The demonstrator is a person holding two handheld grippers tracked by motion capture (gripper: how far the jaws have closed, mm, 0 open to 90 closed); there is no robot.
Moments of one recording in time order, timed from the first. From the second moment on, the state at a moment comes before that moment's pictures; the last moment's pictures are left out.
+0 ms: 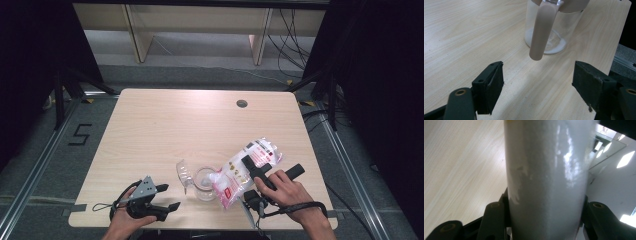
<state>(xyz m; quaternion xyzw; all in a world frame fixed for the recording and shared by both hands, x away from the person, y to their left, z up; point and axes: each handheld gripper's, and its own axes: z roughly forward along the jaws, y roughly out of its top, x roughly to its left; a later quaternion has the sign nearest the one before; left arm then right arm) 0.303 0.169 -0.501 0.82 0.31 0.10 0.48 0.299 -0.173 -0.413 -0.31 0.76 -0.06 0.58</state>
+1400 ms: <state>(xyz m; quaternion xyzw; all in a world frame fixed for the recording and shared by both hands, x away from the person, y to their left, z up) 0.303 0.168 -0.501 0.82 0.31 0.10 0.48 0.295 -0.172 -0.410 -0.32 0.74 -0.05 0.59</state>
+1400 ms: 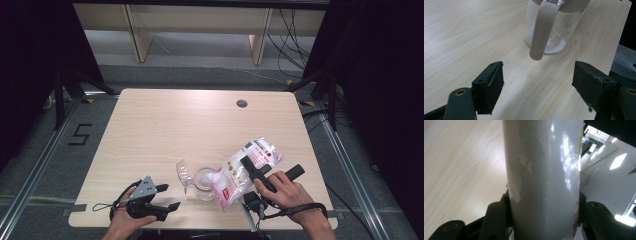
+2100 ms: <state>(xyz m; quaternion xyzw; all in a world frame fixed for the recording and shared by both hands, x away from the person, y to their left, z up) 0.303 0.168 -0.501 0.81 0.31 0.10 0.48 0.292 -0.172 -0.411 -0.31 0.75 -0.04 0.59</state>
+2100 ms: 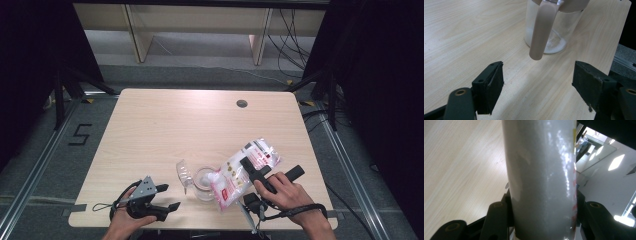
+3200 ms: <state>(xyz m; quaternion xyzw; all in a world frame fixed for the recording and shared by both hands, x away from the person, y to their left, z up) 0.303 0.169 -0.501 0.82 0.30 0.10 0.48 0.292 -0.172 -0.412 -0.32 0.74 -0.04 0.59</state>
